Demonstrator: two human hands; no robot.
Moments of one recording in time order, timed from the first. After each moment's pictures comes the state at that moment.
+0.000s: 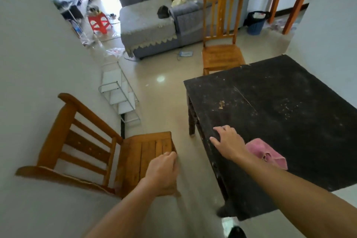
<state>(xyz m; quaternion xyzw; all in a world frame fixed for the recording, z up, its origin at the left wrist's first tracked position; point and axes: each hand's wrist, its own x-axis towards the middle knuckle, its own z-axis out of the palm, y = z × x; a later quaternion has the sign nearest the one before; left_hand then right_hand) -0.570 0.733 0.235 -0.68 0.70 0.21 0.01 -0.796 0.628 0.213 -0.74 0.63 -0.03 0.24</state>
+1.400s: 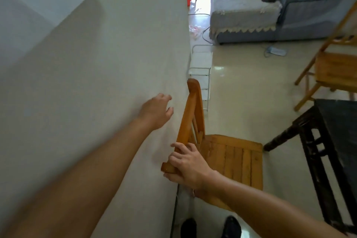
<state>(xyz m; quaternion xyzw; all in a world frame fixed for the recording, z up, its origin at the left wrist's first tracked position) -0.082 0.716 0.323 -0.83 0.54 0.07 -0.07 -0.266 0.727 0.224 -0.98 0.08 -0.04 0.18</state>
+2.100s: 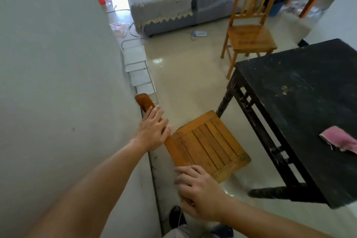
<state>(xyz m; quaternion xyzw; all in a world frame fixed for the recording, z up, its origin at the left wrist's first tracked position) -0.172 0.703 0.216 -0.61 0.79 0.03 -0.01 -0.406 0.805 0.232 -0.94 0.24 -0.12 0.21</state>
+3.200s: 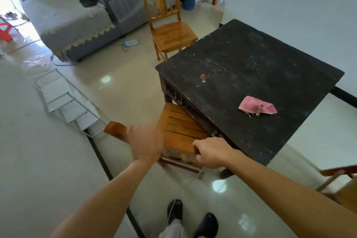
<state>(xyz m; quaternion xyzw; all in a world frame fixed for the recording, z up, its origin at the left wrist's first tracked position) -0.417 0.672 0.199 -0.63 0.77 0.03 -0.13 -0.631 0.725 0.255 -0.72 0.60 0.12 0.34</state>
